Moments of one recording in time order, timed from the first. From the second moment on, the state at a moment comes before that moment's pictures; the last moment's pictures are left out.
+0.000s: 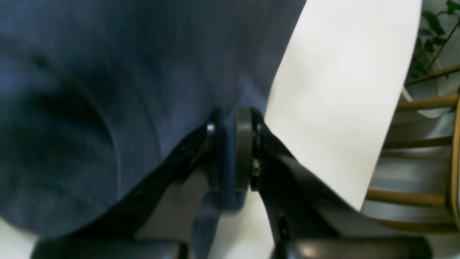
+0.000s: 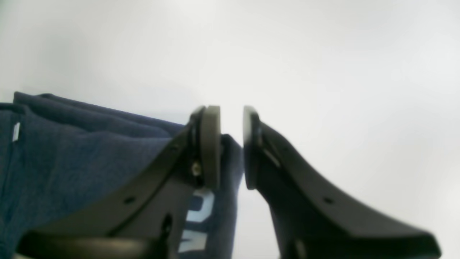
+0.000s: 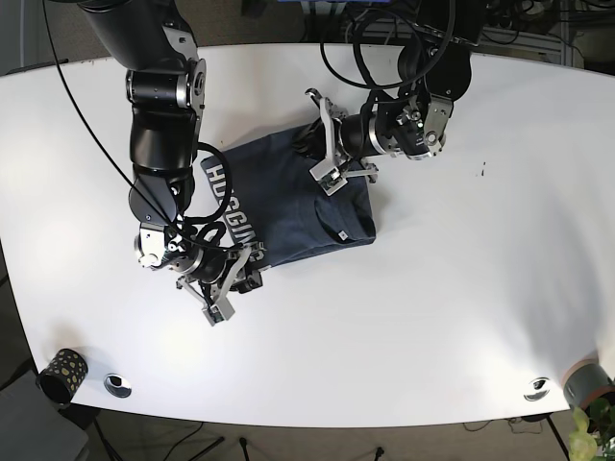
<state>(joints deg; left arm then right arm) 2.9 -0.4 14.7 88.2 -19.7 -39.9 45.9 28.4 4.9 8.9 52.5 3.4 39.6 -31.5</state>
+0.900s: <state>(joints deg) -27.8 -14.0 5.3 56.3 -19.5 -39.7 39.5 3.6 1.7 7.6 82.8 4.2 39.6 -40.6</state>
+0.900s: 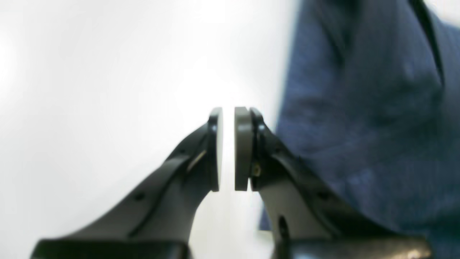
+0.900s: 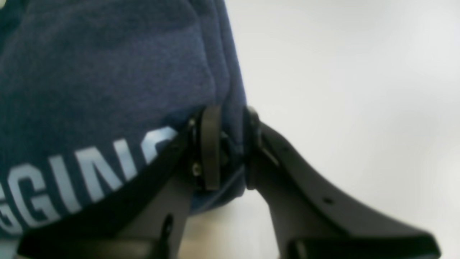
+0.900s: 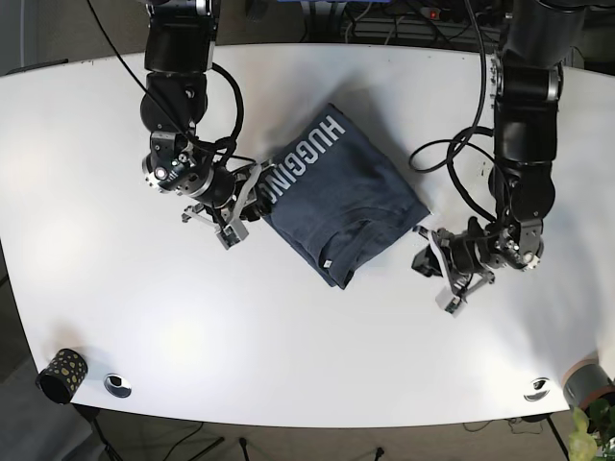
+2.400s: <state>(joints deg) -5.3 -5.3 -4.9 96.7 -19.6 -25.1 48.3 -7.0 -4.6 -10.1 95.0 4.3 39.9 -44.7</state>
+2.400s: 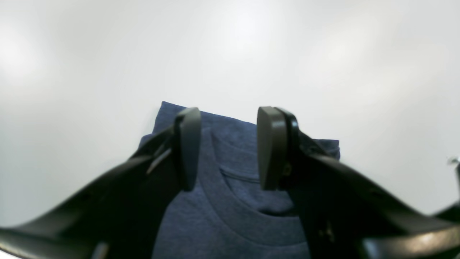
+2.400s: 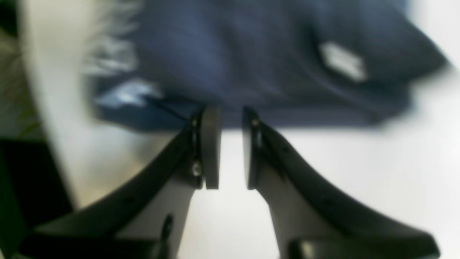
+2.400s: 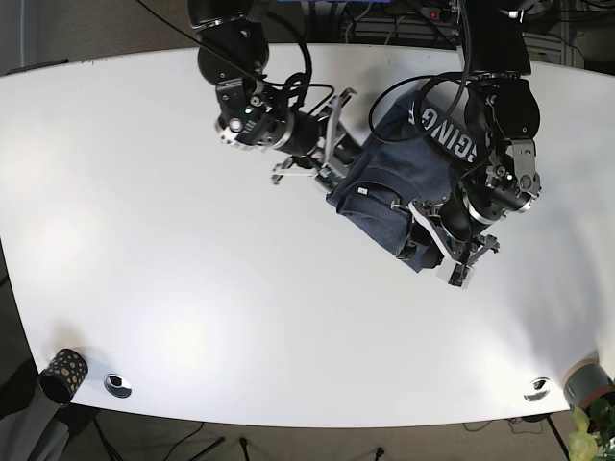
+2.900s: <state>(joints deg) 6.3 -10.5 -1.0 95.3 -8.2 -25.6 31.6 -6.9 -2.8 -1.3 95.2 3.8 39.7 -45.1</state>
